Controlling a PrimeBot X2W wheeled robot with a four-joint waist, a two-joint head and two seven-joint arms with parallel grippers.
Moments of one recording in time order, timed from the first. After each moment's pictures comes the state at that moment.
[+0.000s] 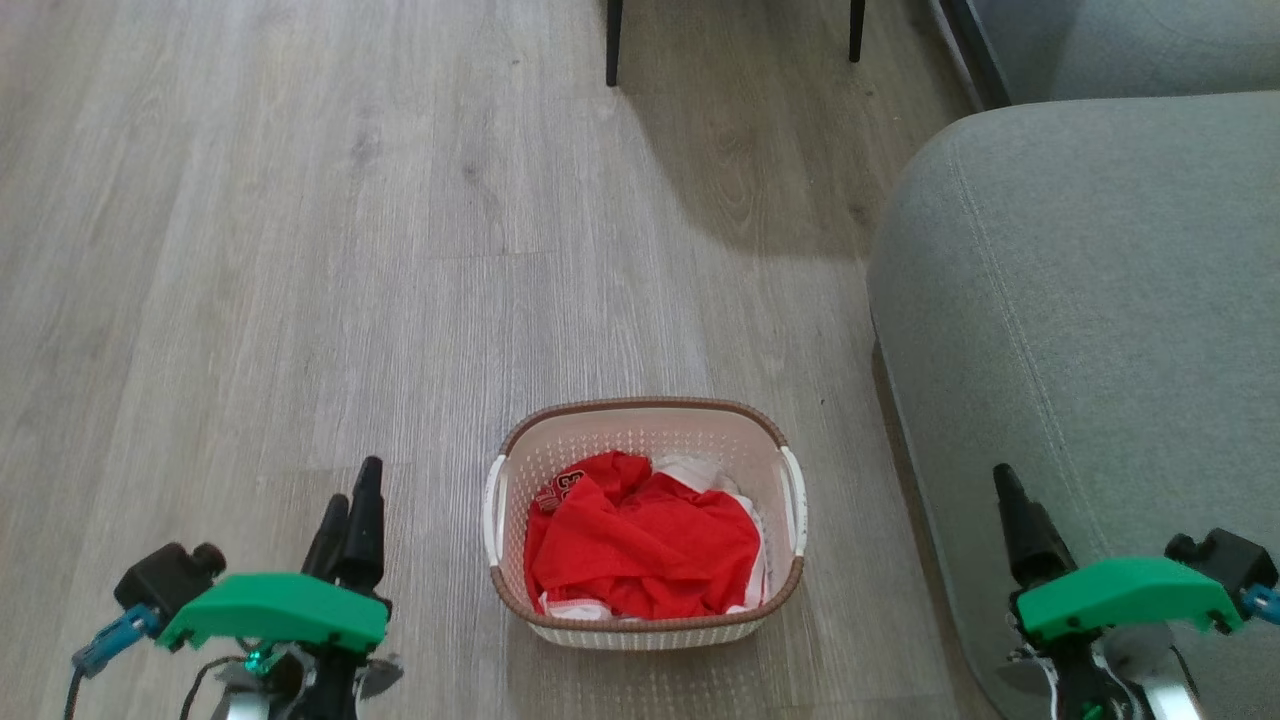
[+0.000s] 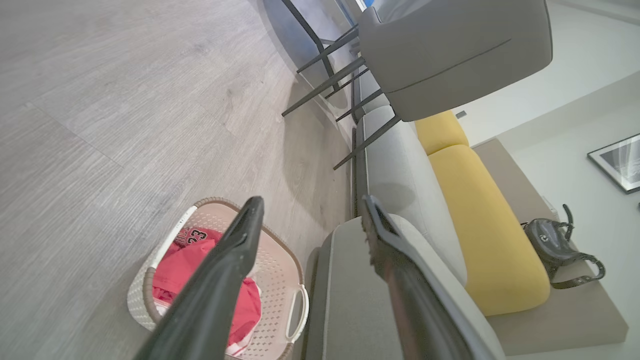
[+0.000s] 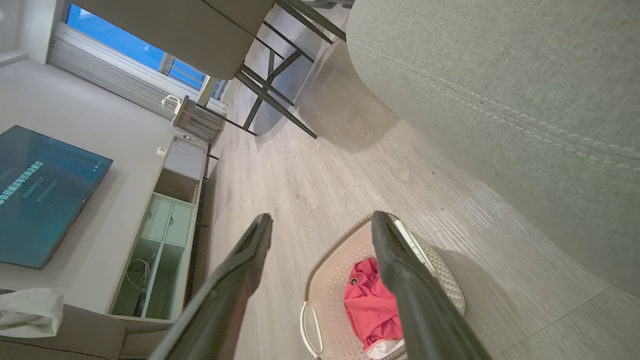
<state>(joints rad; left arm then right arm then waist) 0.02 0.03 -0.06 0.19 -1.00 -0.03 -0.03 0.00 -0.03 -0.02 0.22 1.05 0.13 -0.03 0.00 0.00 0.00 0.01</state>
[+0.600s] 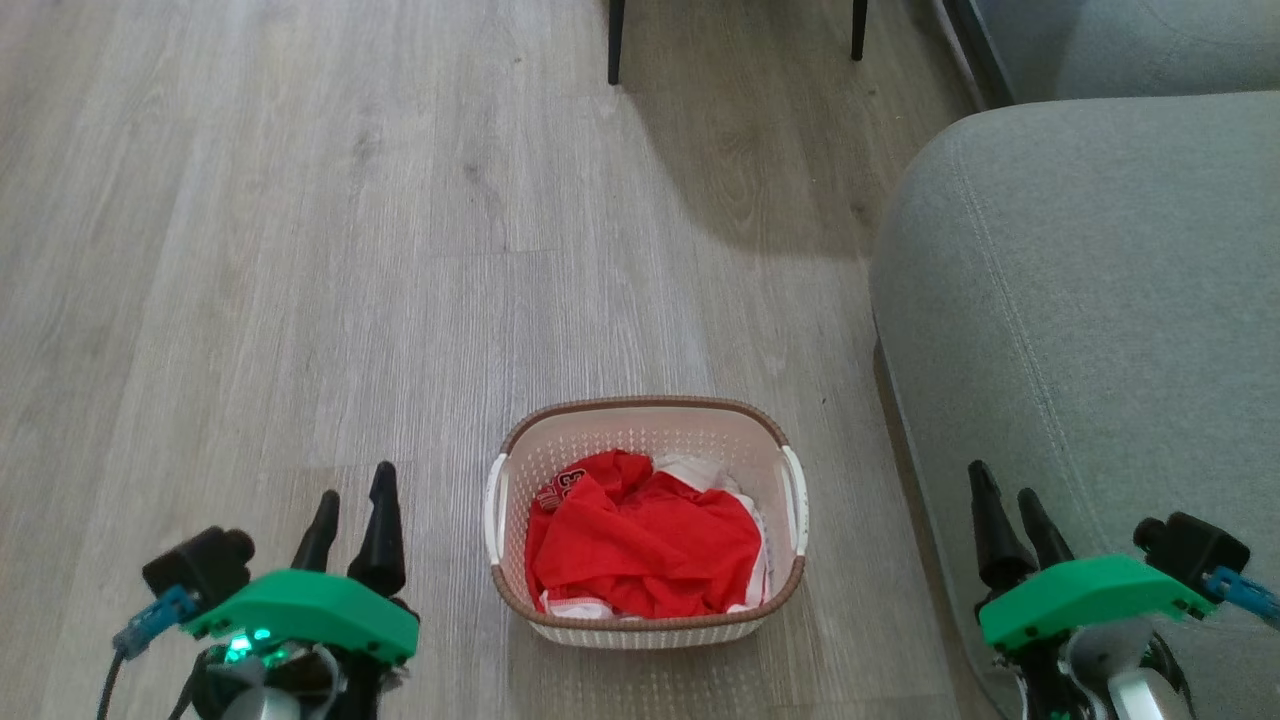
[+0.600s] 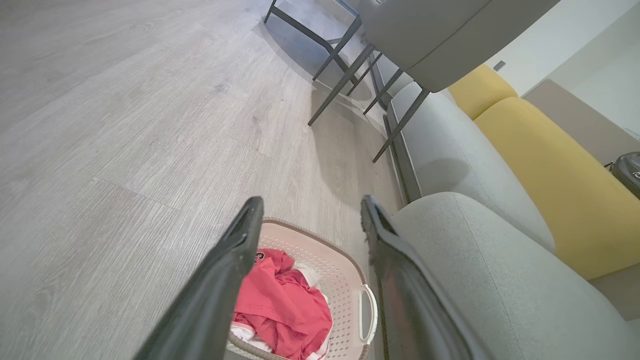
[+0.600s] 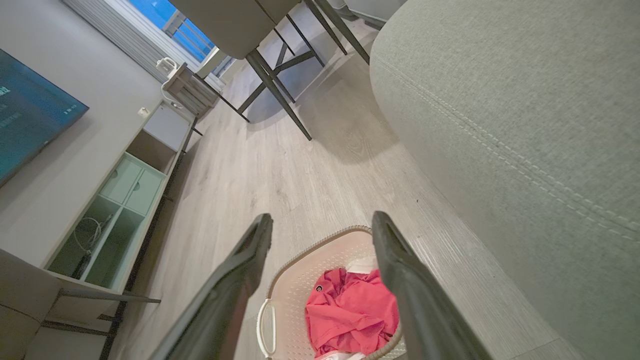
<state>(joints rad) 0.02 0.06 -0.13 0.18 -0.72 0.04 -0.08 0.00 -0.03 0.04 0.21 0.80 0.13 -0.09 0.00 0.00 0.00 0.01</state>
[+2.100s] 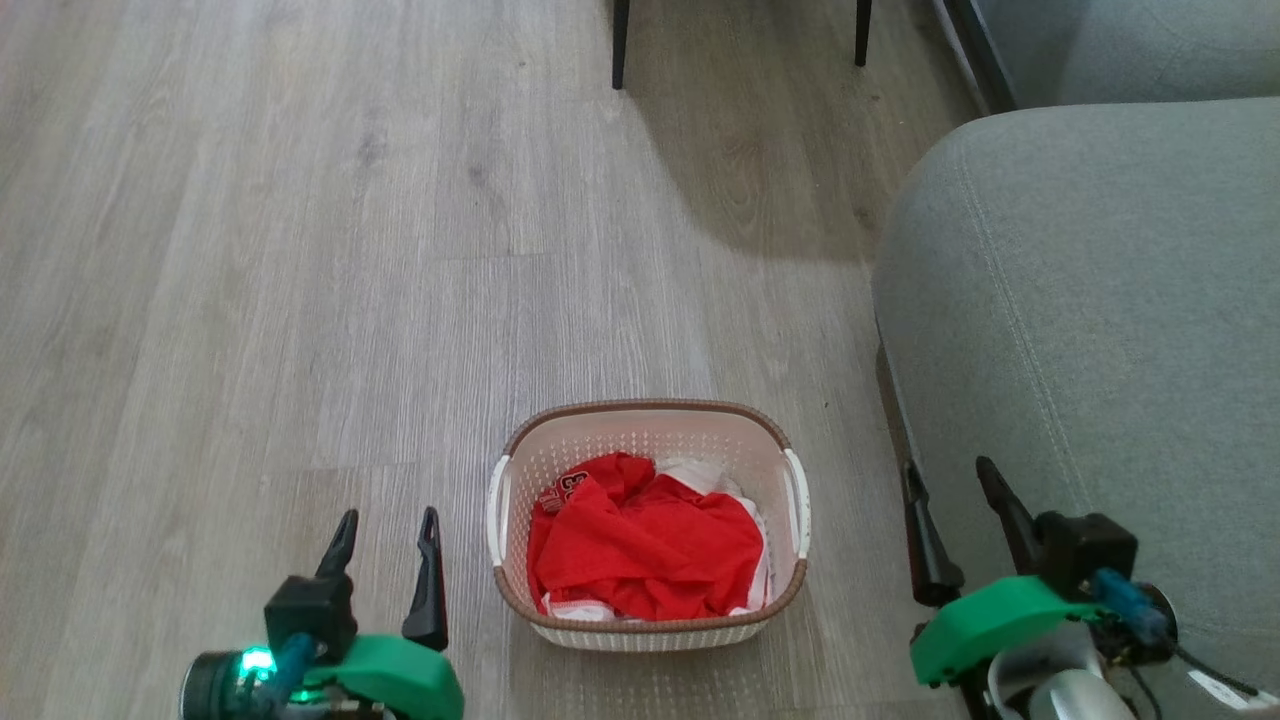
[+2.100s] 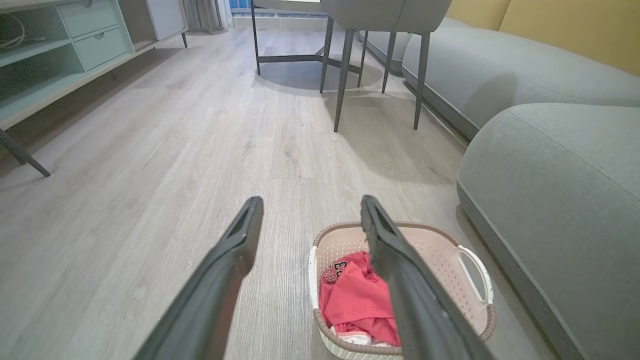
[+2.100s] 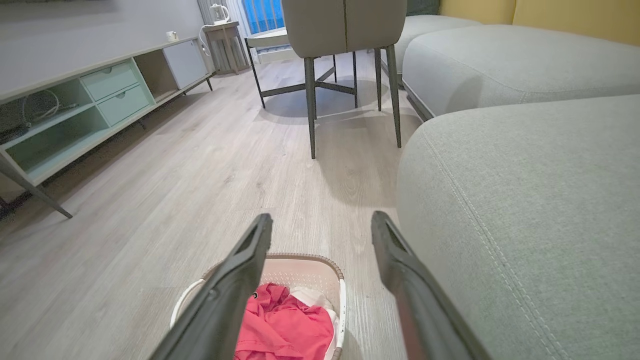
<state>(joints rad) 0.08 0.10 -0.25 0.18 -0.22 0.13 -0.21 0.00 -0.04 0.14 0.20 0.28 0.13 -0.21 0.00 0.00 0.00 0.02</state>
